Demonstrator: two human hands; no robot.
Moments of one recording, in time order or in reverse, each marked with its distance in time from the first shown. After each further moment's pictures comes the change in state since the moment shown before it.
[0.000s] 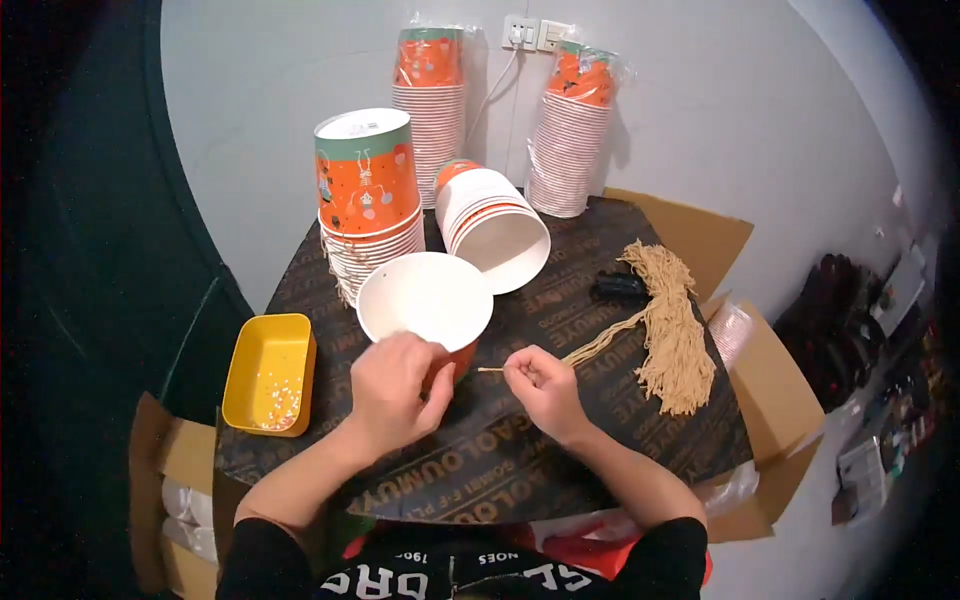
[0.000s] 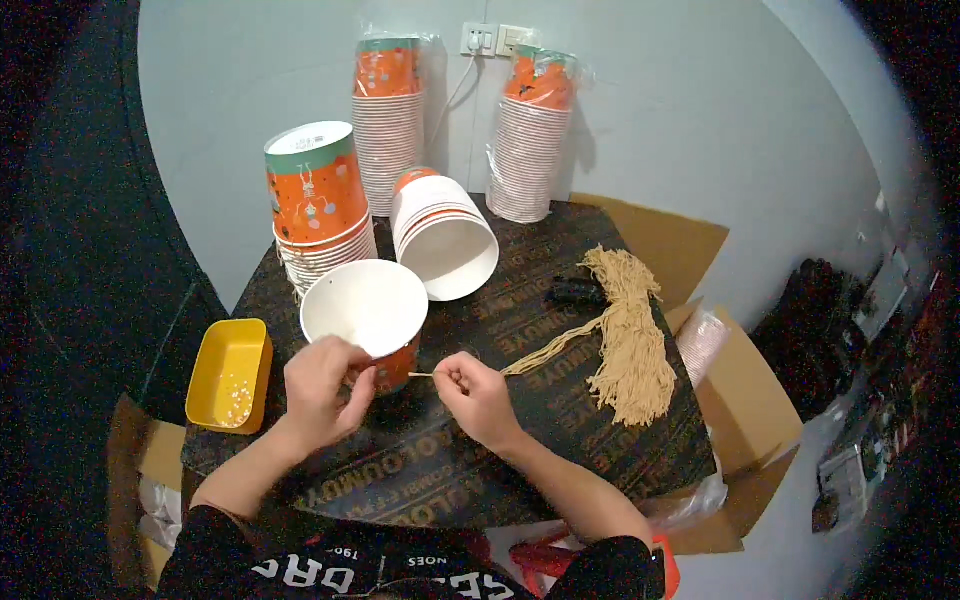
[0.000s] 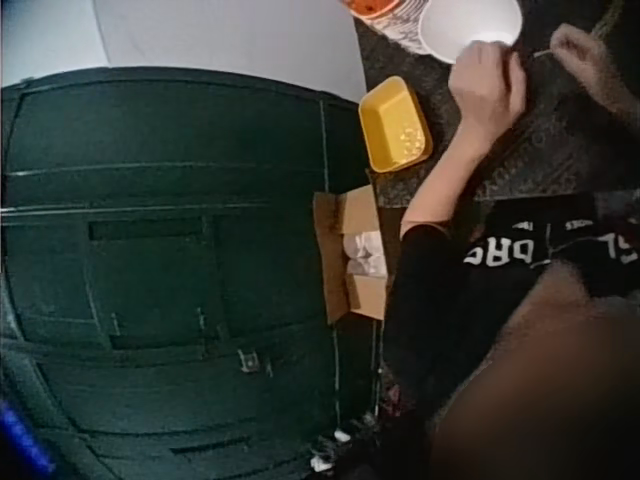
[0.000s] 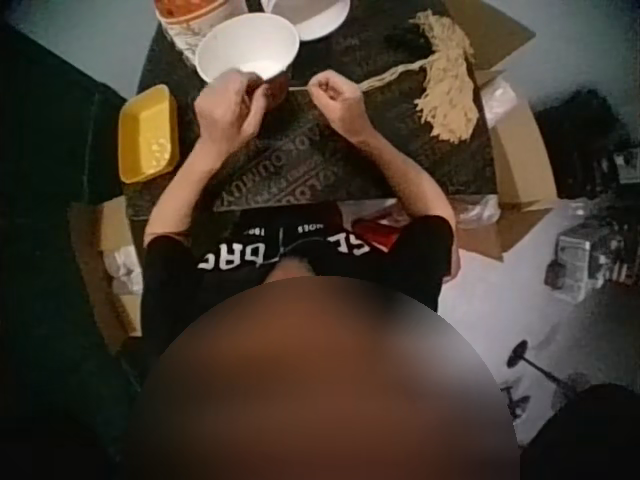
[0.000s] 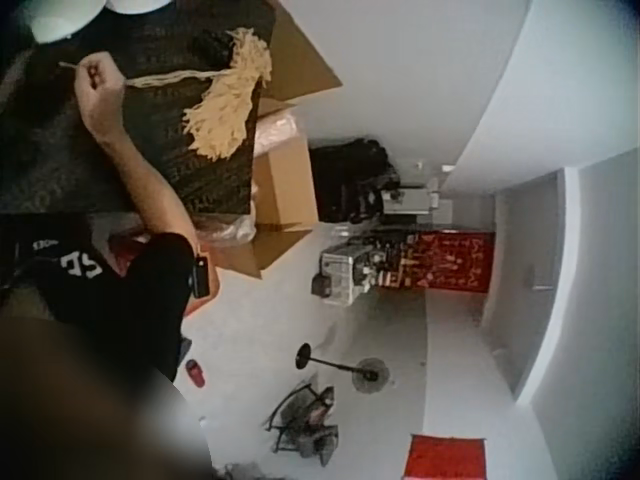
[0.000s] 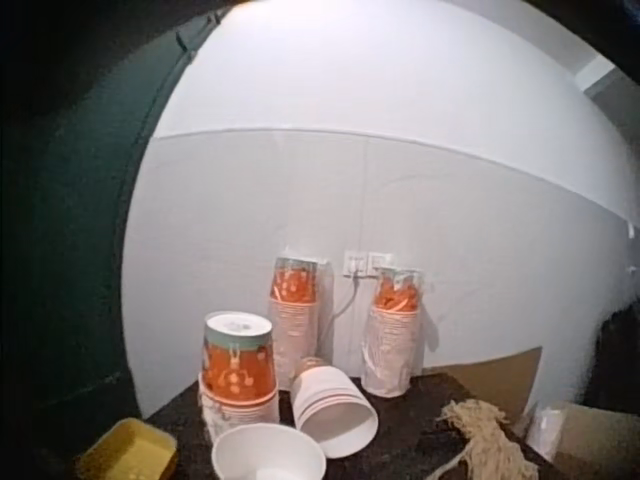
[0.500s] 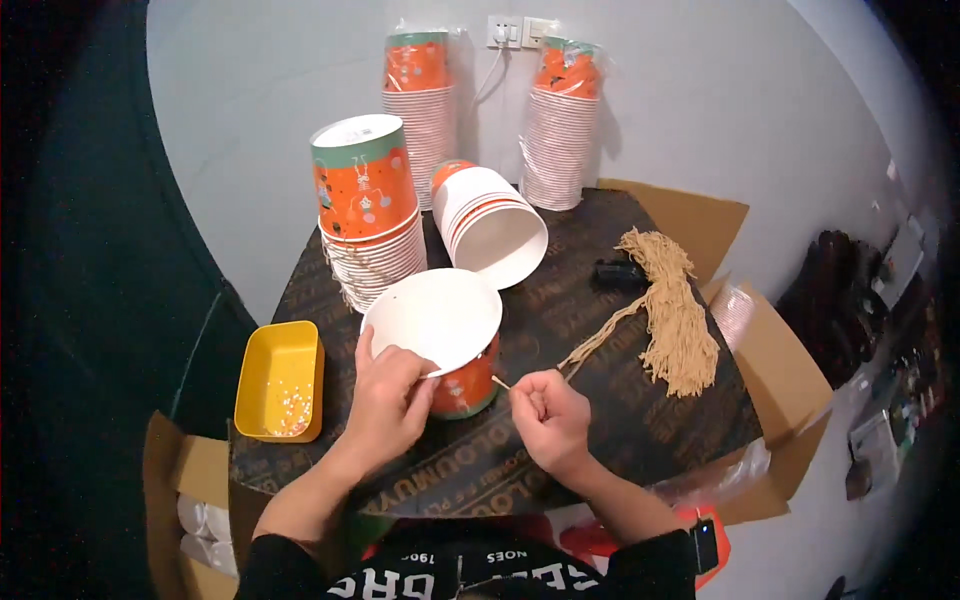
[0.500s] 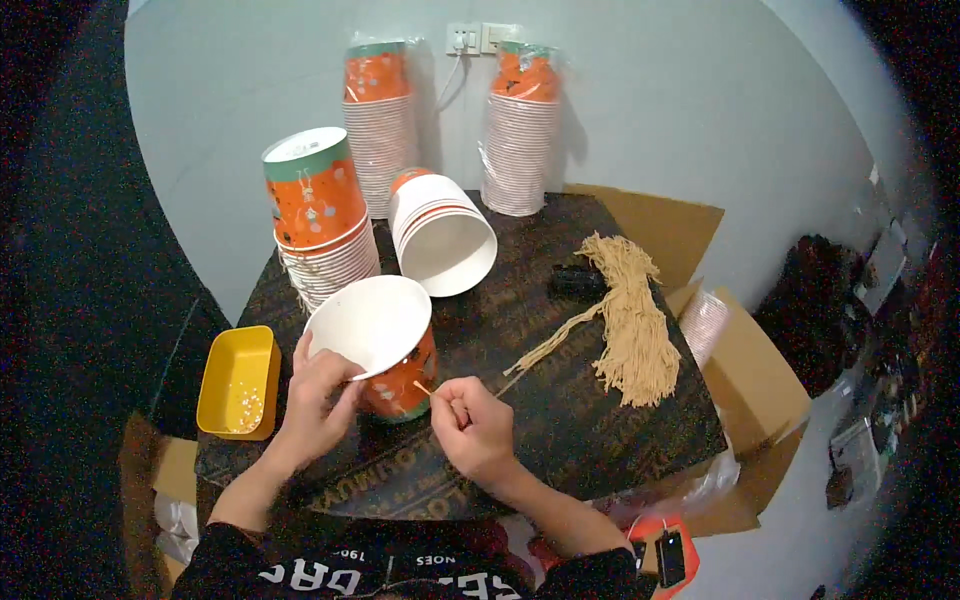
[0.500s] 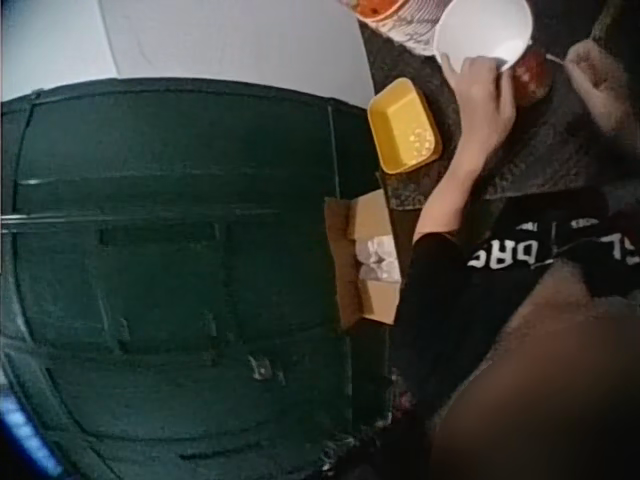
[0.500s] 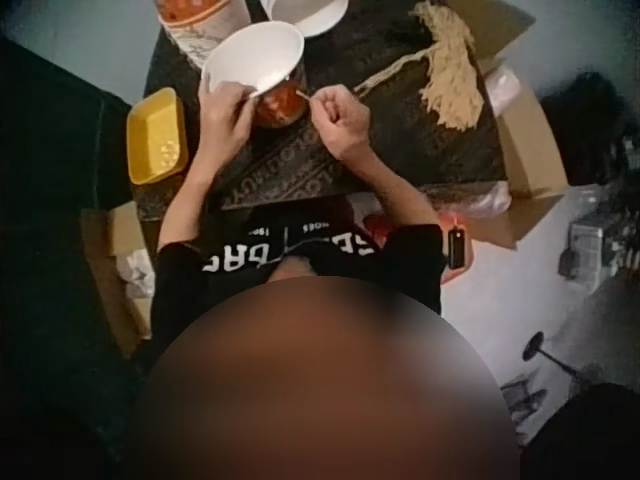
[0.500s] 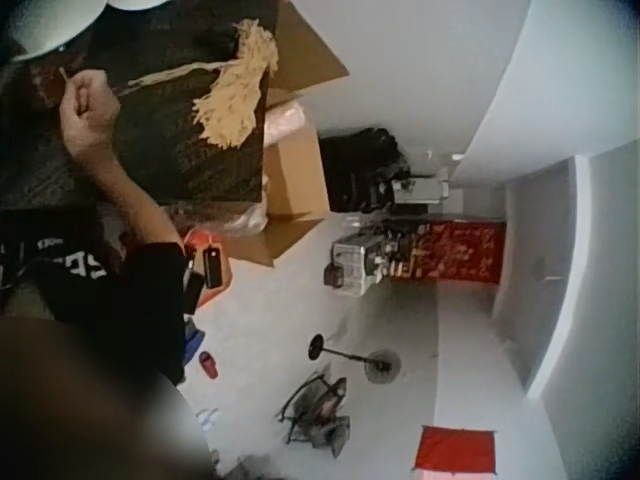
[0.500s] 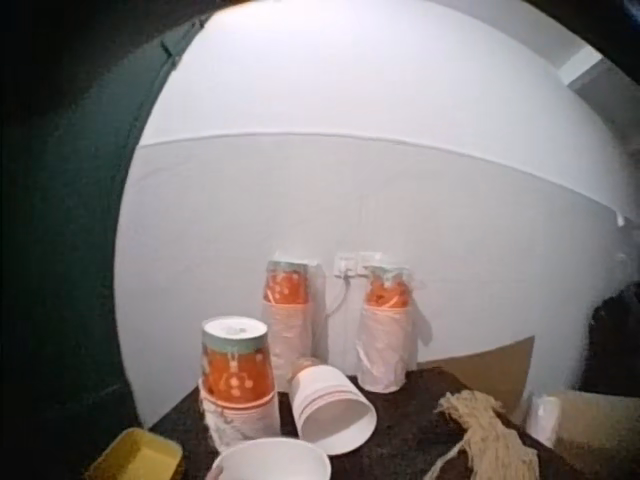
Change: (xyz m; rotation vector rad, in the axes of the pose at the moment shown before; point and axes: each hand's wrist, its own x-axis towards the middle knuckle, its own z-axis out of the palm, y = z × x) left_hand -0.022 -0.004 -0.019 -0.055 -0.184 -0.177; right_hand -0.043 -0.054 0.027 -0.059 0.230 0.027
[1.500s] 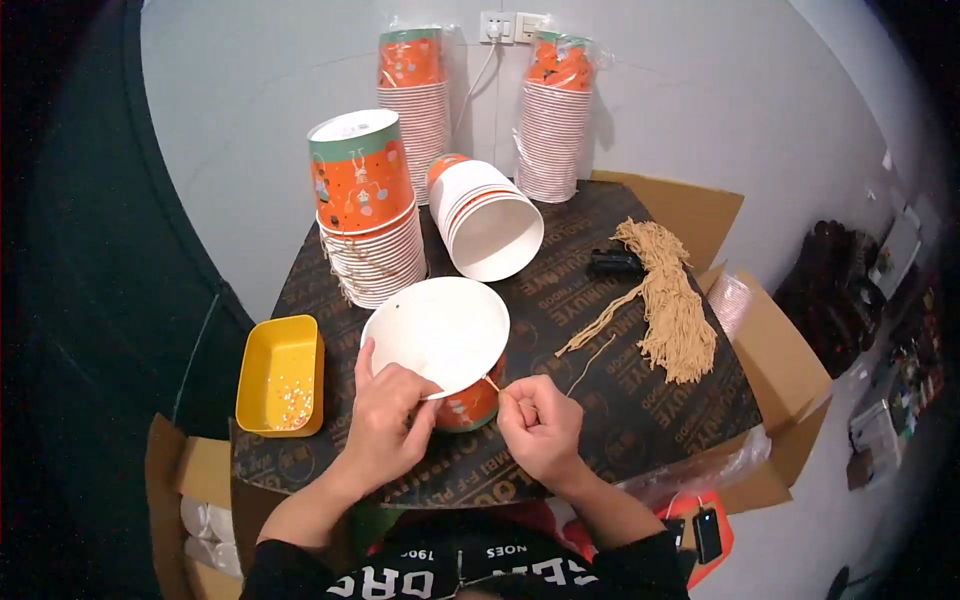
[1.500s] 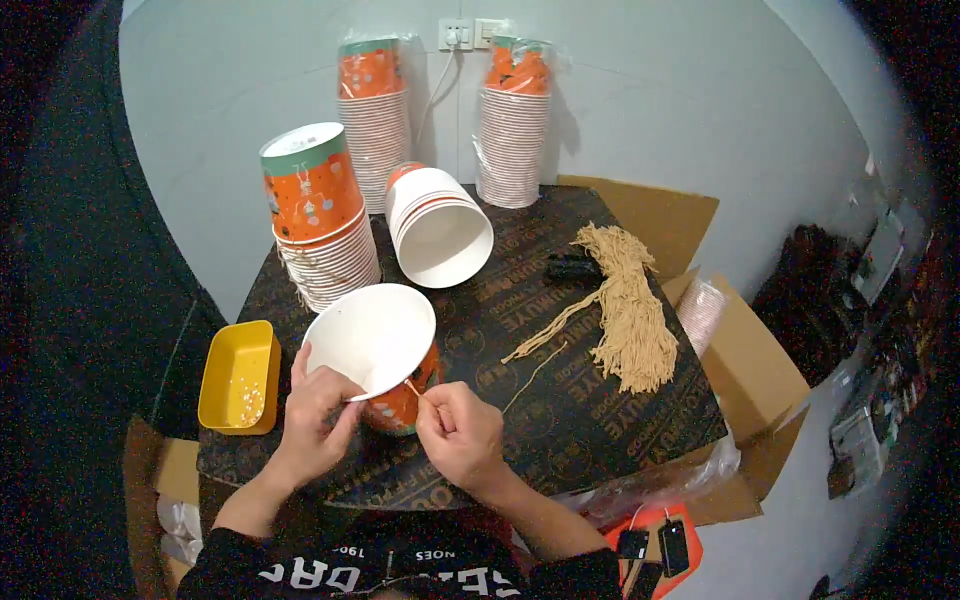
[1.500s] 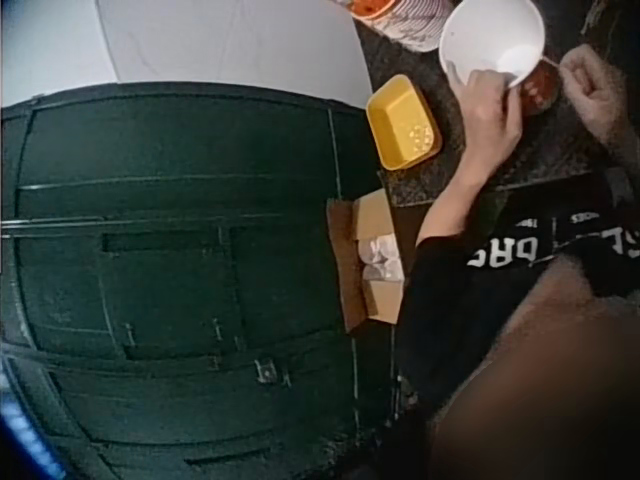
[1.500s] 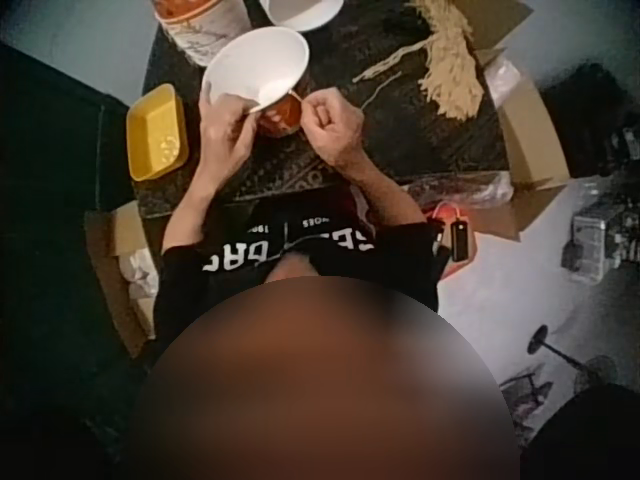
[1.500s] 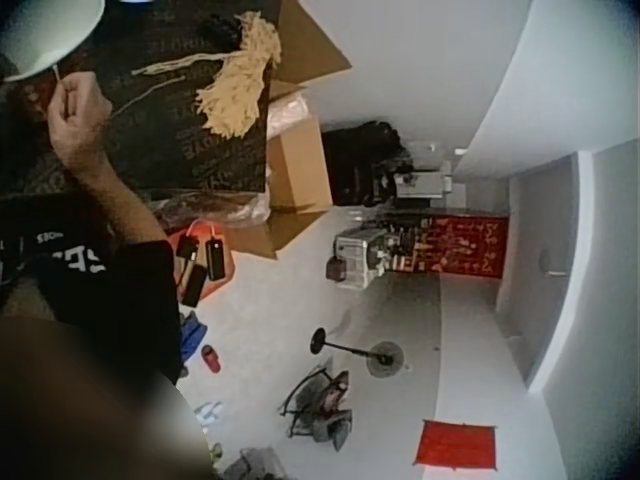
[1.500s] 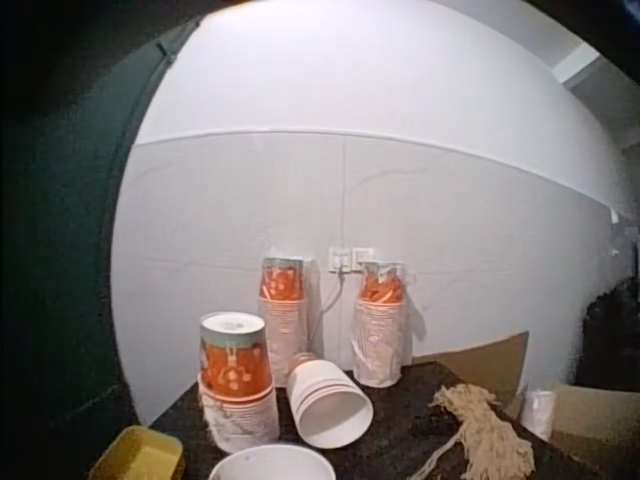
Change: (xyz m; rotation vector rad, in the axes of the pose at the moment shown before) left_hand -0.020 0.019 -0.012 -0.069 -0.024 0.033; right_hand -0.017 -0.013 0.012 -0.047 0.047 -0.134
